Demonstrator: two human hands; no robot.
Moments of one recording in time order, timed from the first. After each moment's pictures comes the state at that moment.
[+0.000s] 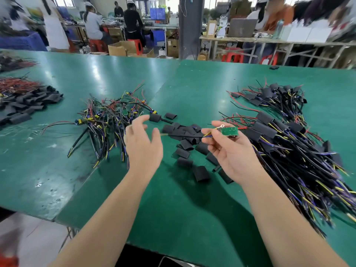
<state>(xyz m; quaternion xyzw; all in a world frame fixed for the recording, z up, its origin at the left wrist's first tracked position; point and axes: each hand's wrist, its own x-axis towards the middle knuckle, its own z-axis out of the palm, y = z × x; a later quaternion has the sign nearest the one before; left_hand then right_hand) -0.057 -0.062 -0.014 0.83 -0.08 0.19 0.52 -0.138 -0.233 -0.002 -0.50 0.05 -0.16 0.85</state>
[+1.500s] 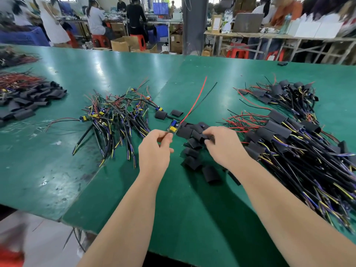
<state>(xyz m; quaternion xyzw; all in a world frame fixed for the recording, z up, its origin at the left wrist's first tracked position) -0.041 -0.064 -0.045 0.81 -0.08 0.10 0.57 -0.089 -0.231 -0.014 -0.96 0.09 -0.13 0.21</state>
